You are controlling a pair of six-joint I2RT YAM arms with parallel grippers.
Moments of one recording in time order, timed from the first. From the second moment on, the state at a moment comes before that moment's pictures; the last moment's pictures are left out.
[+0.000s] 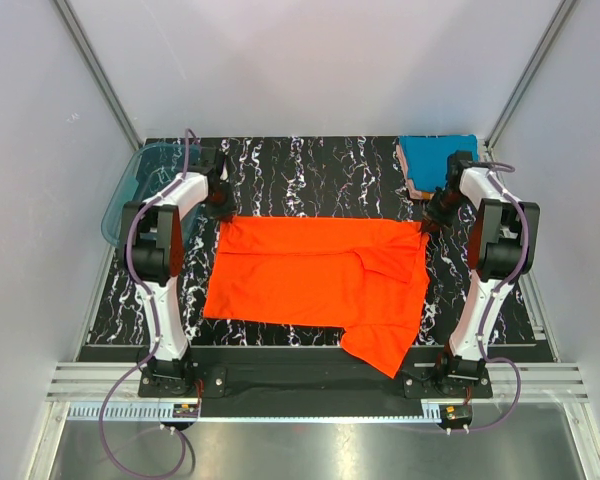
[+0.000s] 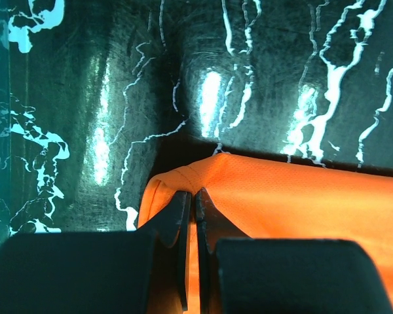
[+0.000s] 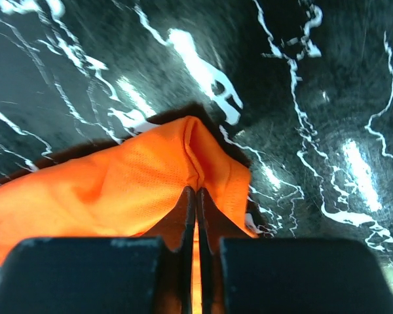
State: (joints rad) left arm -0.12 2.07 1.55 -0.65 0.02 -0.34; right arm -0.11 2.10 1.61 -0.88 -0.16 0.50
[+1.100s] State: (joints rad) left arm -0.12 1.83 1.26 -0.70 0.03 -0.51; right arm 0.05 1.78 1.36 -0.91 -0.19 0.46
